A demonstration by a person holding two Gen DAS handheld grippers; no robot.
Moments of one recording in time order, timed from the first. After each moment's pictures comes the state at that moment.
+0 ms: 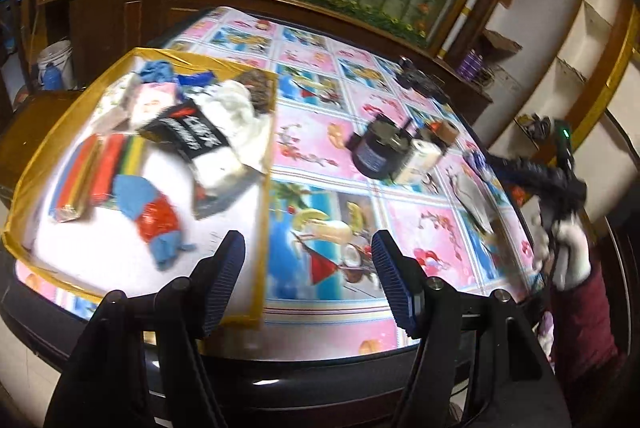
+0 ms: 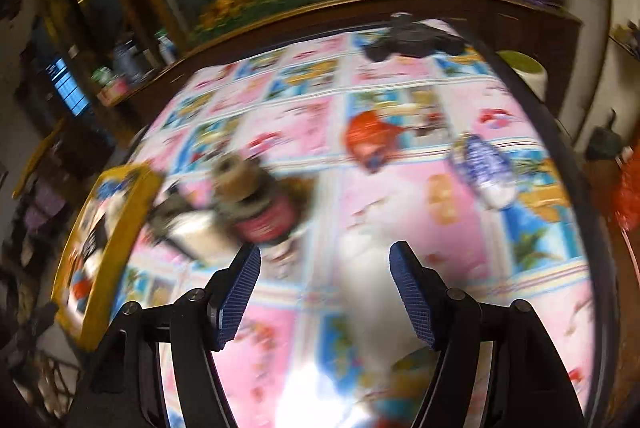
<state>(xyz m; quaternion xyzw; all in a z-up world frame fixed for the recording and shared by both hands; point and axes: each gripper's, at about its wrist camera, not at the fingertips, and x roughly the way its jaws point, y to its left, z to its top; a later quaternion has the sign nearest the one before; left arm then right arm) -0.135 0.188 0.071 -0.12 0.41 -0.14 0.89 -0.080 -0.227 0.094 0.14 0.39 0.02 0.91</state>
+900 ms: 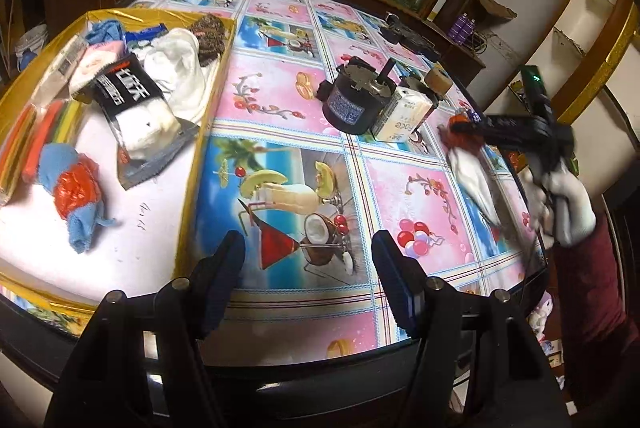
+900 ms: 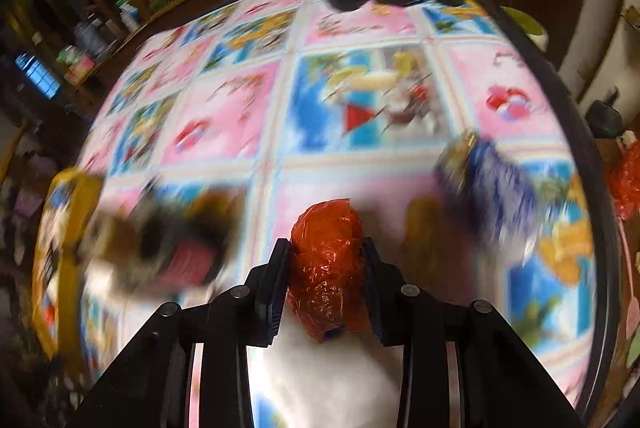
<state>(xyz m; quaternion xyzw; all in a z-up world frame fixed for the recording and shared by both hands) -0.121 0.149 0.039 -0.11 0.46 -0.17 0.86 -0.009 -0.209 0.058 0.12 0.50 0.07 0.86</state>
